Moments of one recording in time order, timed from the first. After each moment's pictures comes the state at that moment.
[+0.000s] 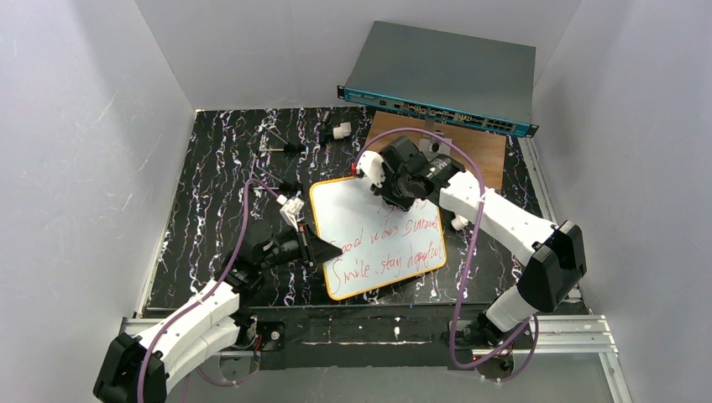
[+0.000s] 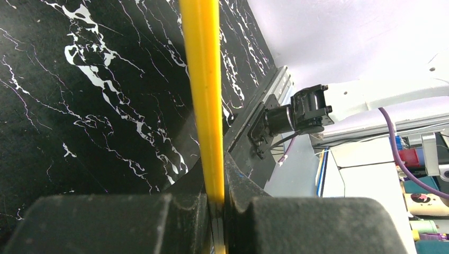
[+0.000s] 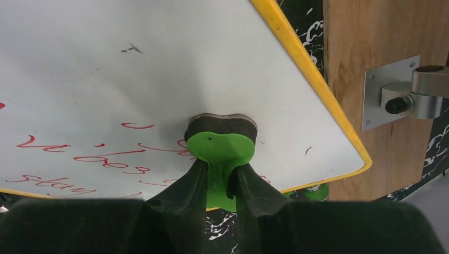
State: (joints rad) left arm -0.55 0.77 0.27 0.26 0.58 -0.78; right arm 0.78 1.55 1.42 -0.84 0.07 -0.46
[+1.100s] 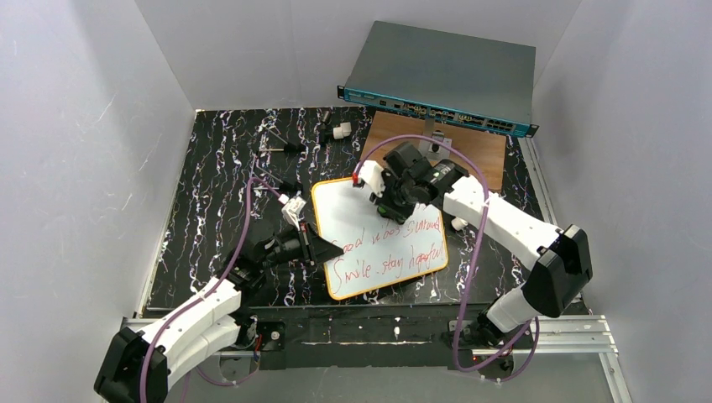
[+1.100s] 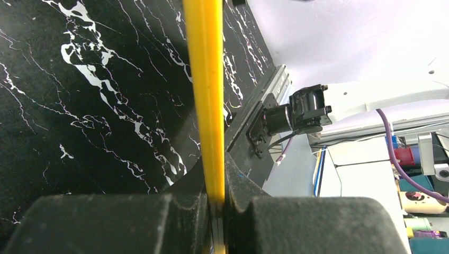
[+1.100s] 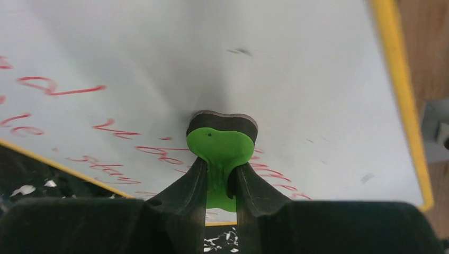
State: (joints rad) left arm -0.55 0.80 0.28 0.28 0.59 -0.79; right arm 0.75 1.52 1.36 -0.84 -0.09 -0.46
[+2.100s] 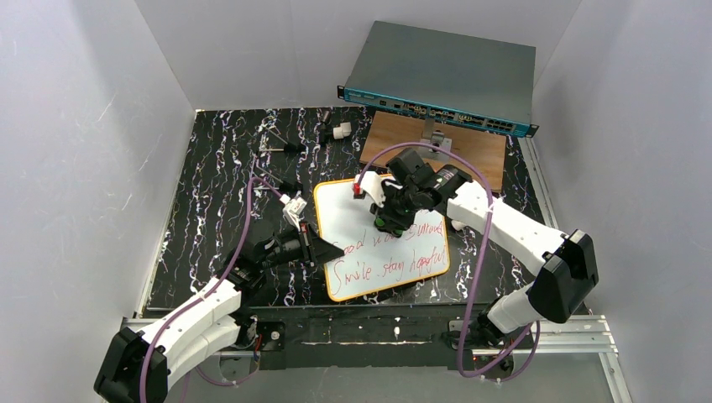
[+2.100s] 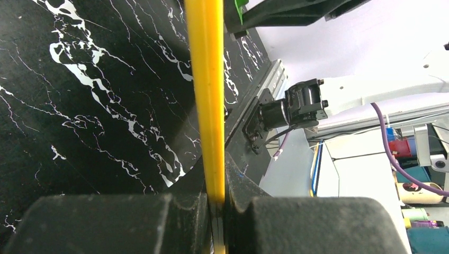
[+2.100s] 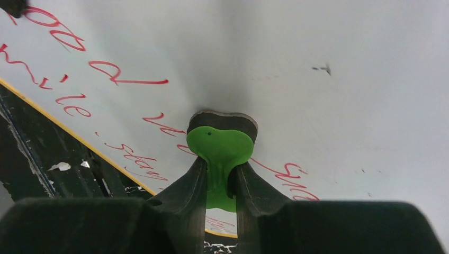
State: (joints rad) left arm -0.55 0.80 0.28 0.29 0.62 -0.79; right arm 0.76 1.47 1.30 -0.86 -0.26 -0.51
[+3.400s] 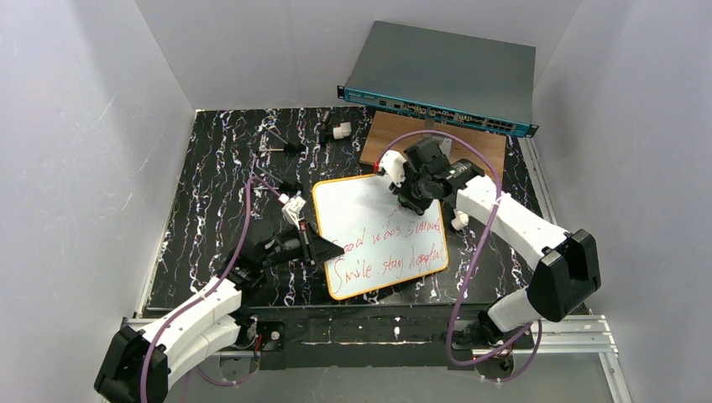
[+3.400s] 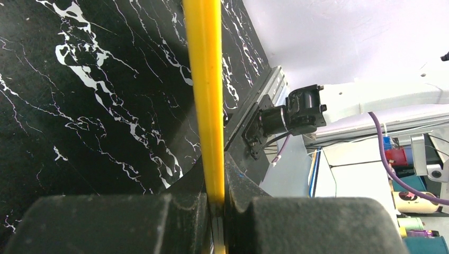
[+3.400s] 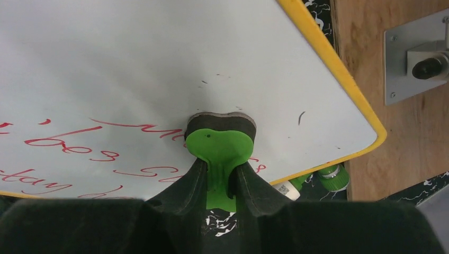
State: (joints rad) left arm -0.55 0.81 0.28 0.30 0.60 -0.81; right arm 0.66 1.47 1.26 -0.77 -0.04 -0.47
